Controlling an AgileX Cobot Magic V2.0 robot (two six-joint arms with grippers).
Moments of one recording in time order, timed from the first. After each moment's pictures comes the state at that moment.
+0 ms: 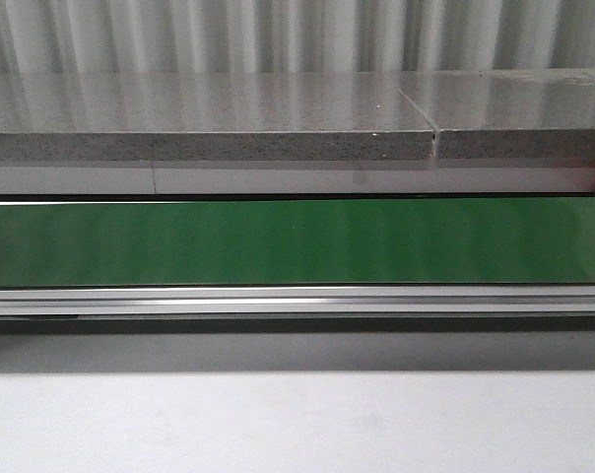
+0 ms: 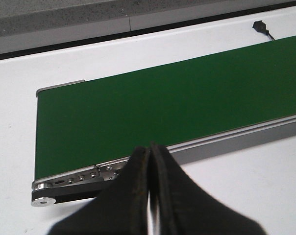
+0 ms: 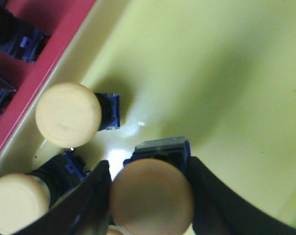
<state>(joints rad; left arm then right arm) -0.15 0.51 -0.64 -0.09 0.75 0.19 -0.67 1.47 -0.92 -0.06 0.65 0.42</state>
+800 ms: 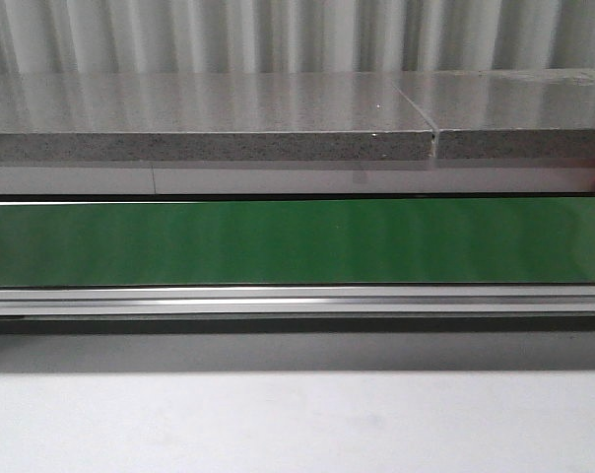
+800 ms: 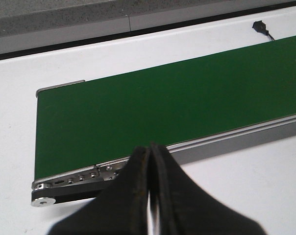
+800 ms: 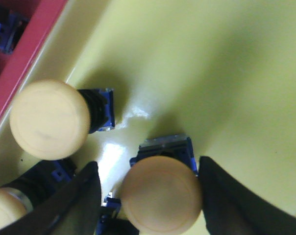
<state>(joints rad) -0.15 0.51 -0.64 -0.09 0.75 0.19 -0.67 1.55 -0.92 -0.05 0.63 0.42</state>
